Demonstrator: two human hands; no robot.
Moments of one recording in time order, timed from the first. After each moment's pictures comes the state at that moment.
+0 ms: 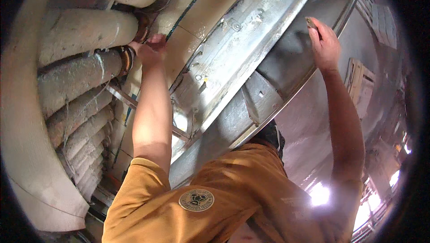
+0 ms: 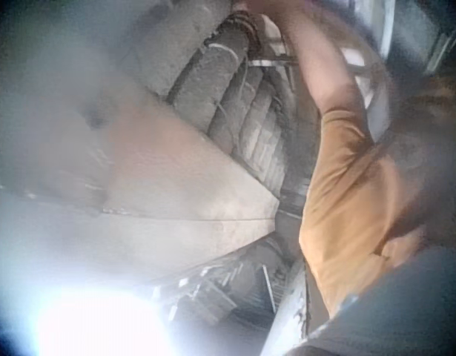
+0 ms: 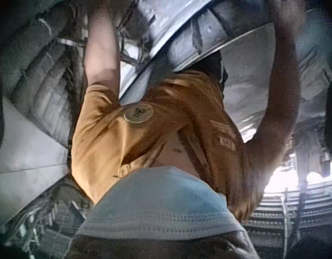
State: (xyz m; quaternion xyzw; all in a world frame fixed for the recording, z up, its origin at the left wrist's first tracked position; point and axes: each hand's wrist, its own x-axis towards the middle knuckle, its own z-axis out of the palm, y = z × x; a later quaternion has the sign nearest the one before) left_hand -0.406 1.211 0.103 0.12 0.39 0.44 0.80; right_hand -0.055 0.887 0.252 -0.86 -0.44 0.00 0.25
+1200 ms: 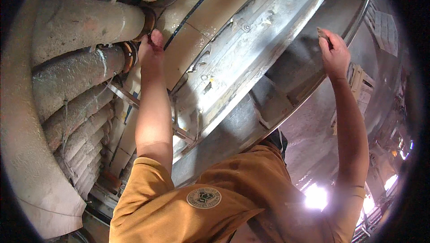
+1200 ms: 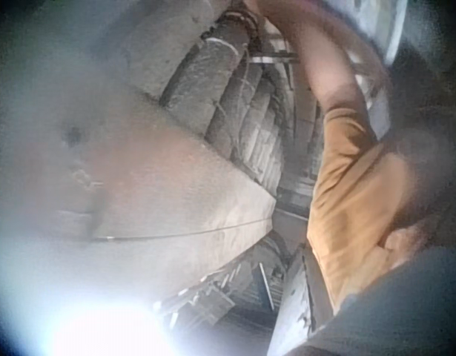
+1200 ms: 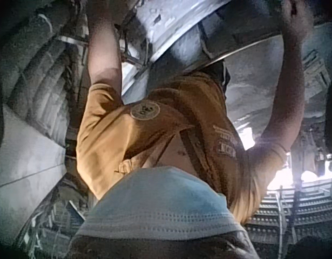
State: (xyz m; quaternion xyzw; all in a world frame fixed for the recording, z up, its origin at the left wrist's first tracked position) left_hand -0.426 1.228 0.083 0.16 0.54 0.42 0.71; right_hand -0.055 0.890 0.245 -0.88 -0.43 0.00 0.21
